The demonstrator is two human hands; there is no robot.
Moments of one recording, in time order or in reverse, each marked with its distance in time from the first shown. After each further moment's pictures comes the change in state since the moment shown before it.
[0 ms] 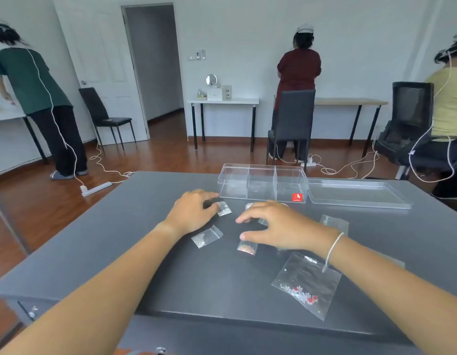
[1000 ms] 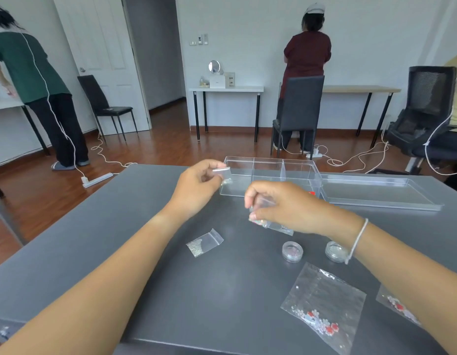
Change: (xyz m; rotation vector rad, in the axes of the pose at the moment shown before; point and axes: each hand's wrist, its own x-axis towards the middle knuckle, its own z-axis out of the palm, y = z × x) left_hand 0.030 0.015 -0.004 -0.571 0.218 0.018; right_hand 0.024 0.002 -0.023 0.242 0.003 0.027
